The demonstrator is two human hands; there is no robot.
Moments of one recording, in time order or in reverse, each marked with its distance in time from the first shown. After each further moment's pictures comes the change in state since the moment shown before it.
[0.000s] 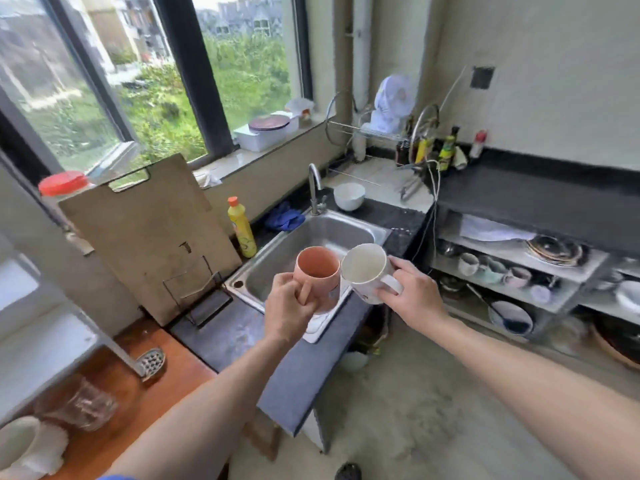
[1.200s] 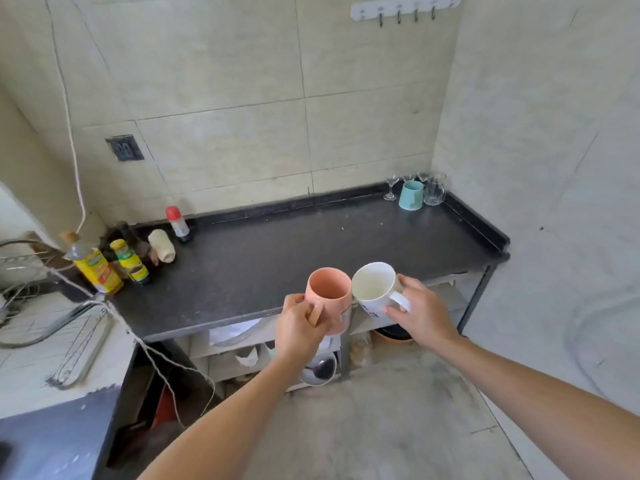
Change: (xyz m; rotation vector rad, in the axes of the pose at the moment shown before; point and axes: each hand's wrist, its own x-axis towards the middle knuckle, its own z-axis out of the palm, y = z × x) left_hand 0.159 0.520 0.575 -0.151 -0.675 0.483; right_hand 0.031 0.580 -0.370 -0.144 0.425 0.729
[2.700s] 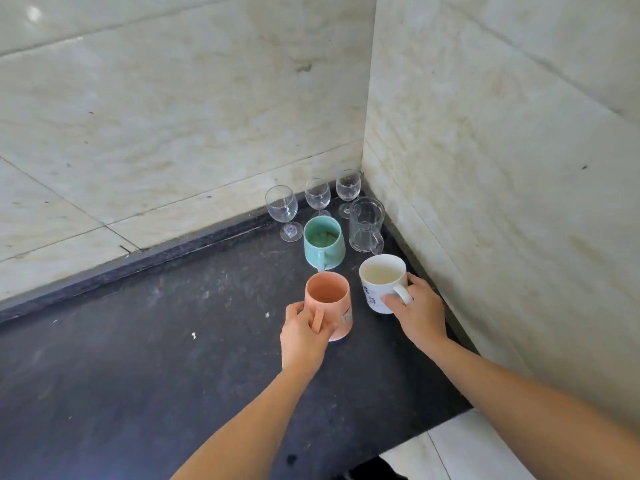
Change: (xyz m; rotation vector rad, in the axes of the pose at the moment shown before) left_hand 0.512 0.165 0.444 -0.001 -0.274 -0.303; right_hand 0.505 0.449 -0.021 0.086 -0.025 0.572
